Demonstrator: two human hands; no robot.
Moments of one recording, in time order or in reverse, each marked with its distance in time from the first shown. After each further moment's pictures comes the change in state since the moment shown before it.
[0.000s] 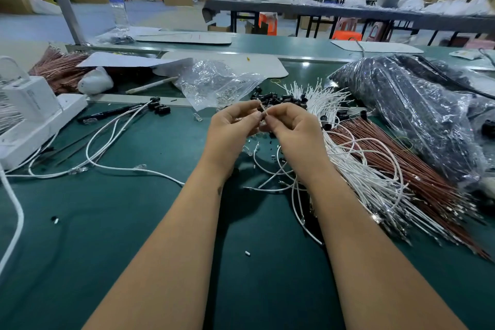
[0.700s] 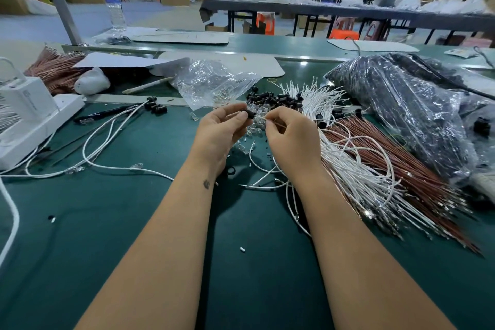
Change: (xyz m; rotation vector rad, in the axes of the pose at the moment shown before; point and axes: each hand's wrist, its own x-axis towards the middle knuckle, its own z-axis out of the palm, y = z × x) left_hand 0.006 -0.002 -0.009 -0.175 0.055 -0.156; right_hand -0.004 0.006 0.000 -0.556 0.139 -0.163
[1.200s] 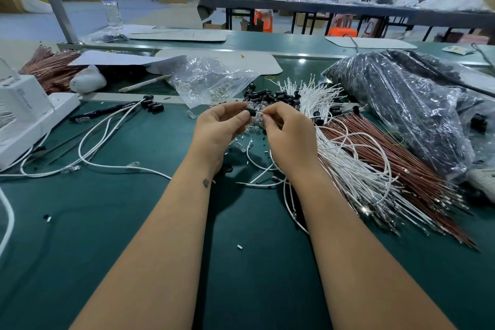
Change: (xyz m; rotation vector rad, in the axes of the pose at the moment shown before) left_hand -0.002 0.000 0.002 0.089 -0.020 0.063; right_hand 0.001 0.001 0.000 0.018 -0.006 0.003
